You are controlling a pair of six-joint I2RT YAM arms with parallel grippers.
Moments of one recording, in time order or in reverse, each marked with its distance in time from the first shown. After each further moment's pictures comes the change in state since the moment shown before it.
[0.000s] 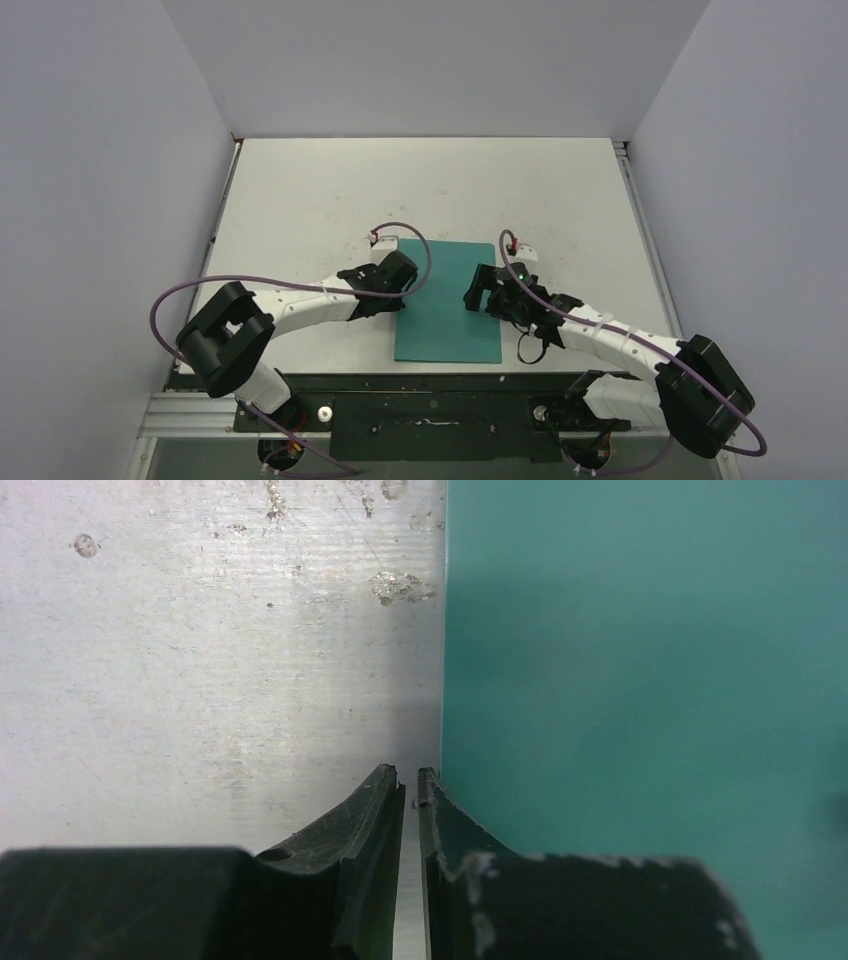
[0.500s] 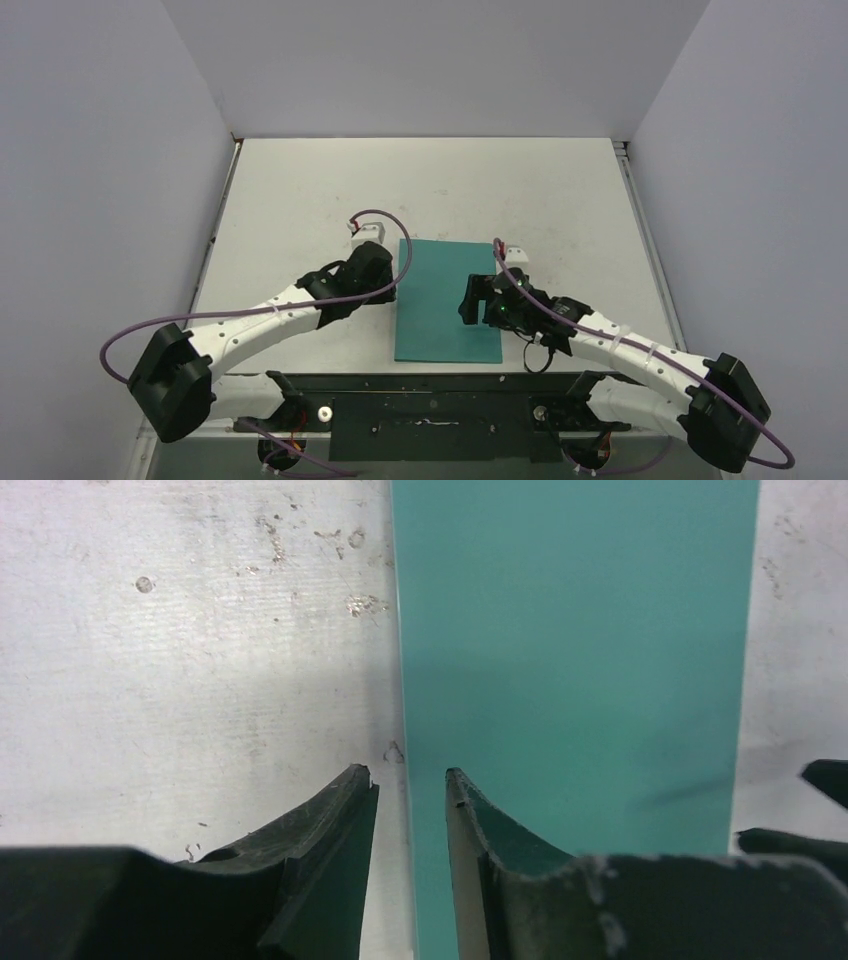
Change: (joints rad) left arm 0.042 -0.280 -0.021 -0.052 0.083 0.045; right arm 0.076 -0.150 0.095 -0.220 -0.001 -0.095
